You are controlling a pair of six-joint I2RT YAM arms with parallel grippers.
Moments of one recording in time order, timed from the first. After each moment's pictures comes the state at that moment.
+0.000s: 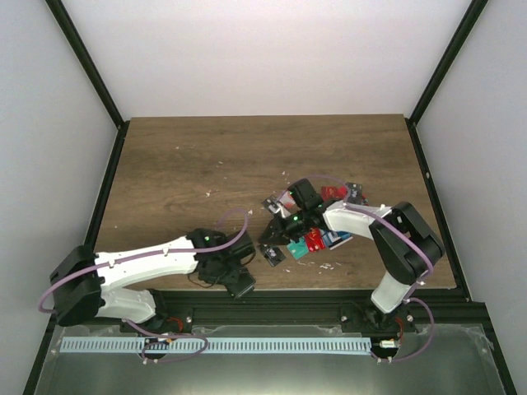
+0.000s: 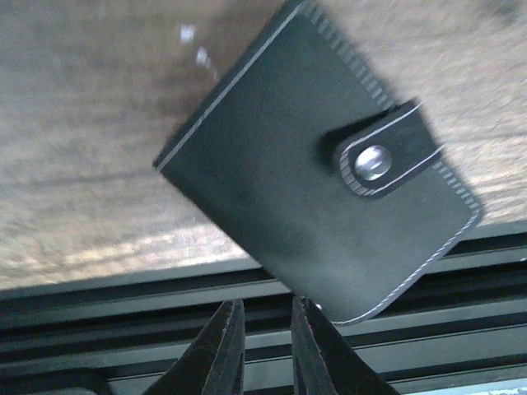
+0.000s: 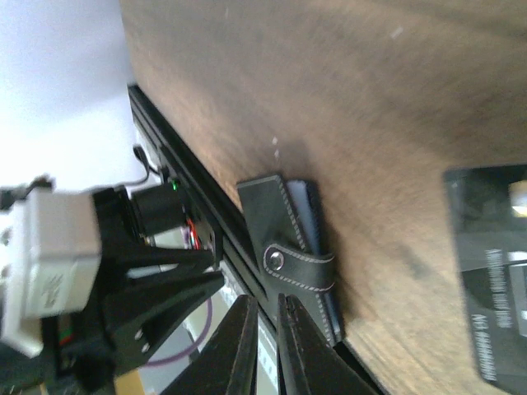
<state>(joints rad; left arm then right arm) -1.11 1.30 0.83 -1.00 -0.04 -0.98 0.64 1.67 0.86 -0.19 -0.91 0.70</state>
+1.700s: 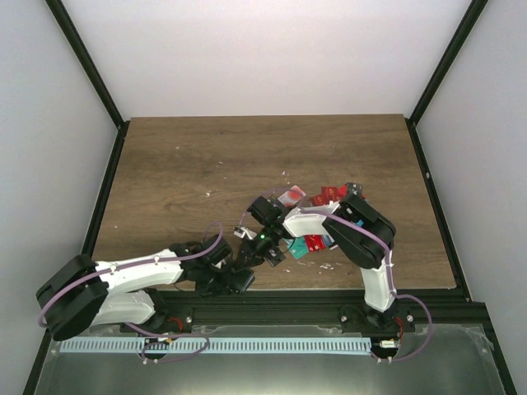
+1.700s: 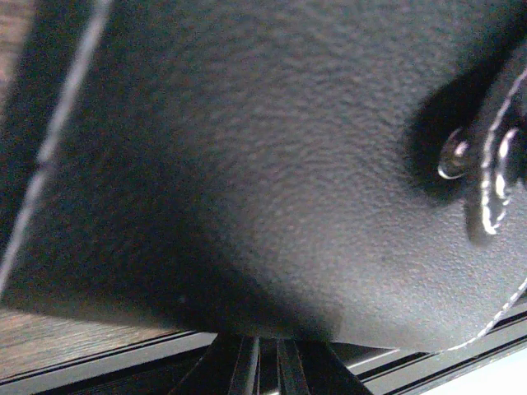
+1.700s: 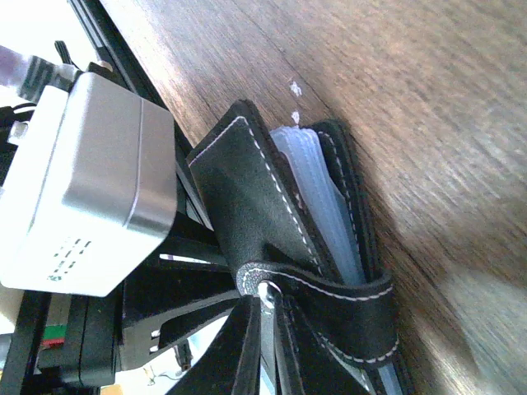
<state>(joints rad) -0.92 1.20 0.44 -0.55 0.32 -1.02 0.89 1.97 1.07 -0.25 -0.95 0.59</state>
